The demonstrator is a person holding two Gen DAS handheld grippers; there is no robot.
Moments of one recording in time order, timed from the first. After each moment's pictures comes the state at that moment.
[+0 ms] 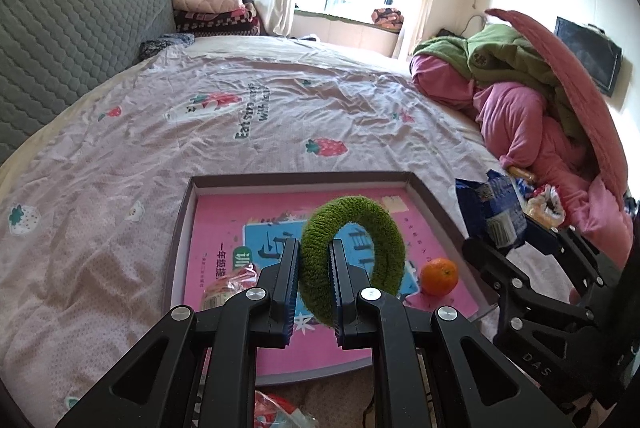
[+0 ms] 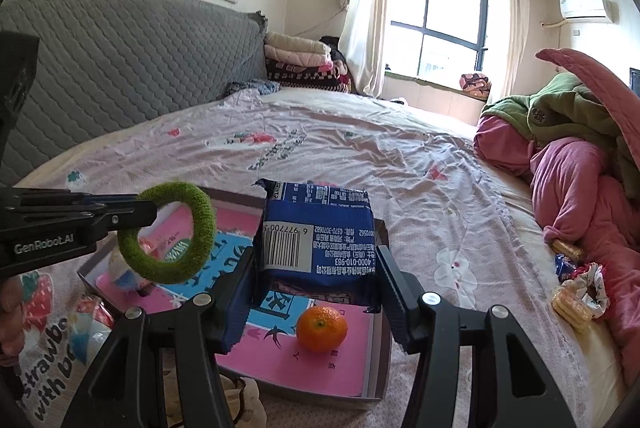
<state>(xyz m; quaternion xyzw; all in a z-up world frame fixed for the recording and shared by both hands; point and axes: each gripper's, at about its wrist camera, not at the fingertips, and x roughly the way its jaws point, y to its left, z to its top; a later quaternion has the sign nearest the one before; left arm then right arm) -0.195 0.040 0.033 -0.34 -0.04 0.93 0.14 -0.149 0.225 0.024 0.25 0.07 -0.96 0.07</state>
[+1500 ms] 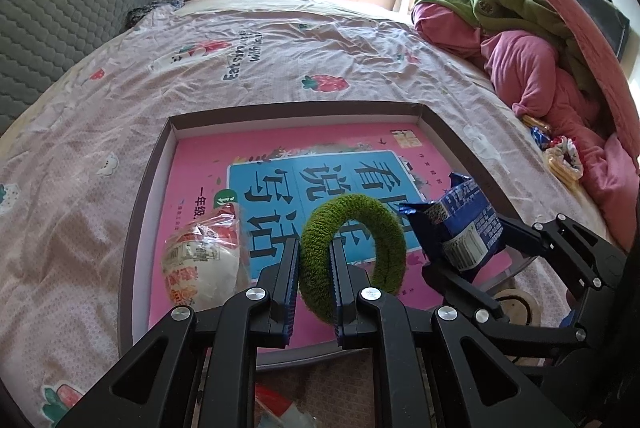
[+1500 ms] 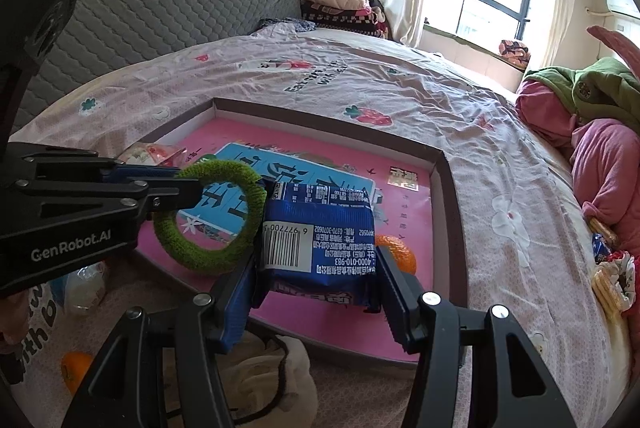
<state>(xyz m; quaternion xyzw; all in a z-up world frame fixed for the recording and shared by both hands) -0.209 0.055 -0.019 -0.41 -0.01 0.90 0.14 -0.161 0.200 -0.031 0.35 0.11 -0.92 0.12</state>
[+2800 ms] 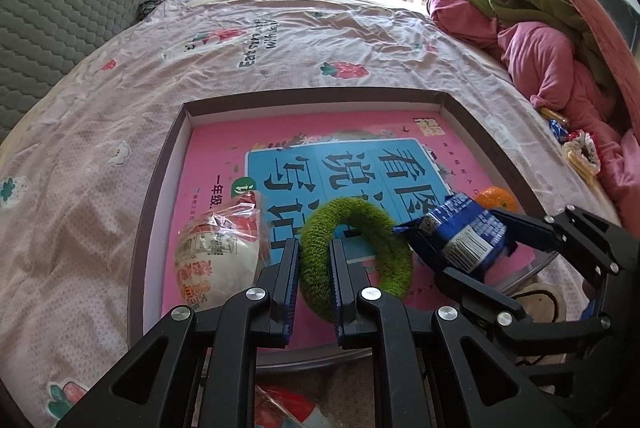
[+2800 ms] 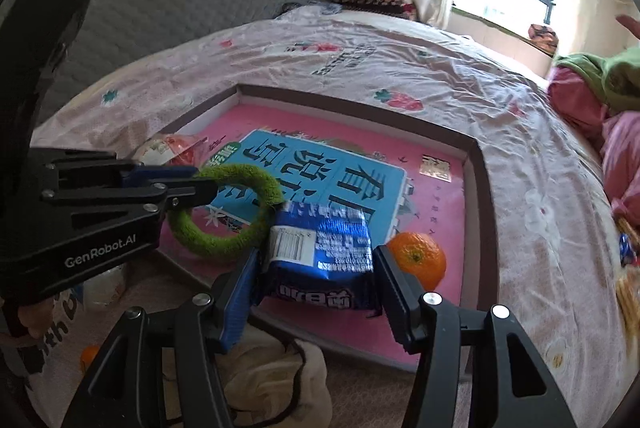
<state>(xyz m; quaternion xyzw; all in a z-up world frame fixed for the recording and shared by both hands) -0.216 0.050 -0.030 -0.43 0.01 0.90 0.11 -0.175 0.198 -0.034 0.39 0.11 -0.90 0.18</state>
